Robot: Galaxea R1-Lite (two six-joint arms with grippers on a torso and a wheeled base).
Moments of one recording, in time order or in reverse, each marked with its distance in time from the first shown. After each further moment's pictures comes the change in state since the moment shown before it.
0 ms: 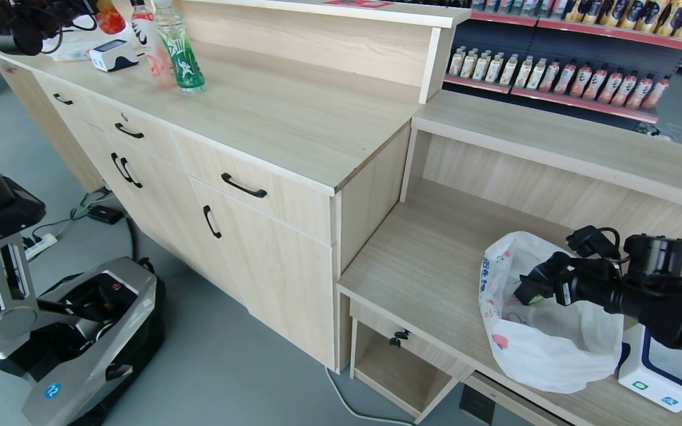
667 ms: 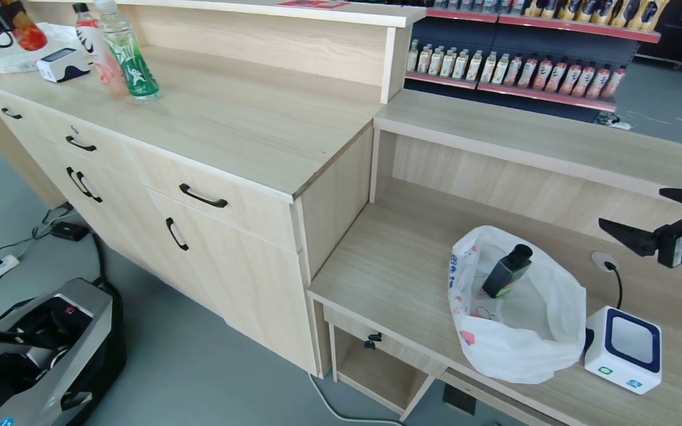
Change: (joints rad) left arm 0.000 0.000 0.000 0.000 0.000 0.000; right arm -0.069 -0.696 0.096 0.310 0.014 -0.053
